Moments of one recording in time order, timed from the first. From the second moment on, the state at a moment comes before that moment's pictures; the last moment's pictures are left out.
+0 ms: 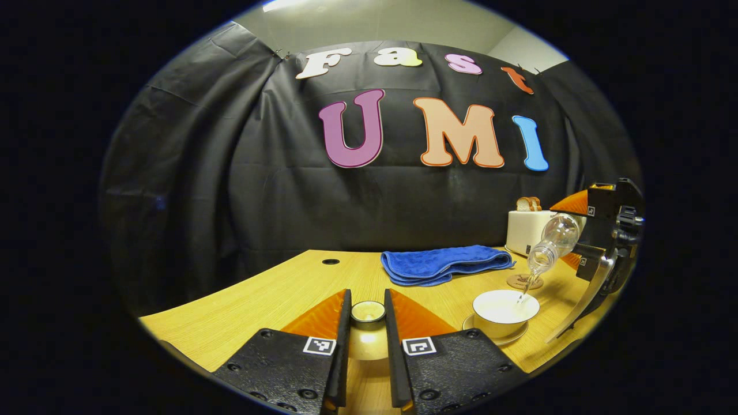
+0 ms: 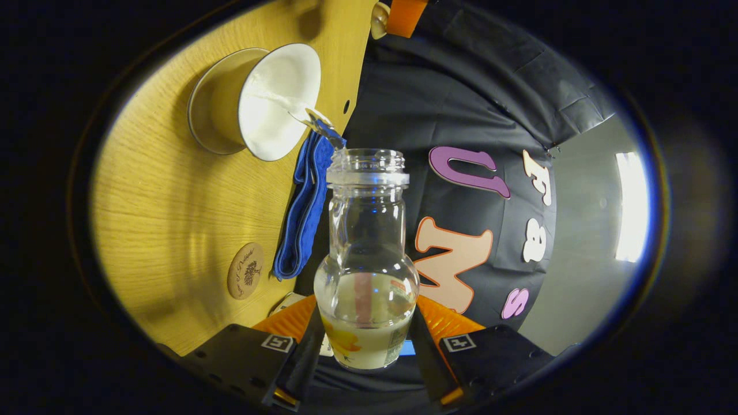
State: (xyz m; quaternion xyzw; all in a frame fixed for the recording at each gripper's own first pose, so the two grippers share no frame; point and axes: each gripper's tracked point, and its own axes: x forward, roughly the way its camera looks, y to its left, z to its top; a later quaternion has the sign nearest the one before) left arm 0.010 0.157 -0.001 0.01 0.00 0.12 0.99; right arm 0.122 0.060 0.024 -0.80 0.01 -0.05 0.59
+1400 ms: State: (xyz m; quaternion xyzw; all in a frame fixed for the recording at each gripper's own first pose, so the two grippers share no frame) left arm 0.011 0.156 -0.001 0.01 0.00 0.12 0.99; right arm 0.124 0.080 0.051 -0.84 -0.04 -0.07 0.54
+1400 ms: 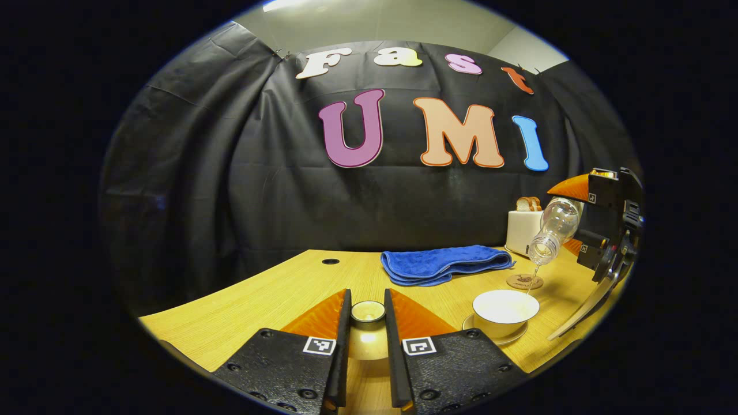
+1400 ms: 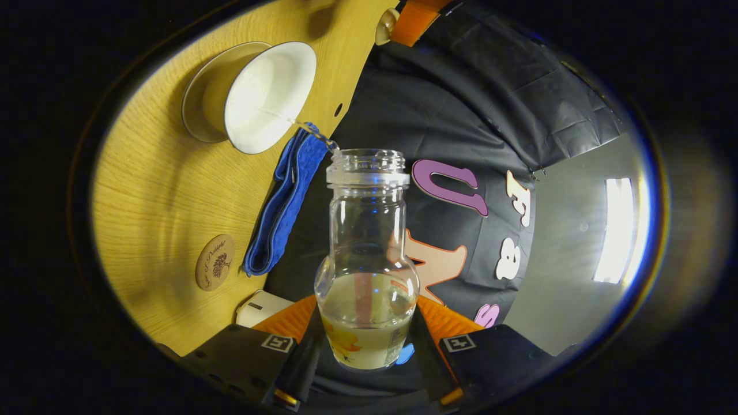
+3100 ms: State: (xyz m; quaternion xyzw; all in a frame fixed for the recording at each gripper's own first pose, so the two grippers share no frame) left arm 0.011 0.157 -0.001 0.01 0.00 0.12 0.99; right arm 0.139 0.022 -0.009 -0.34 0.11 -0.05 0.93
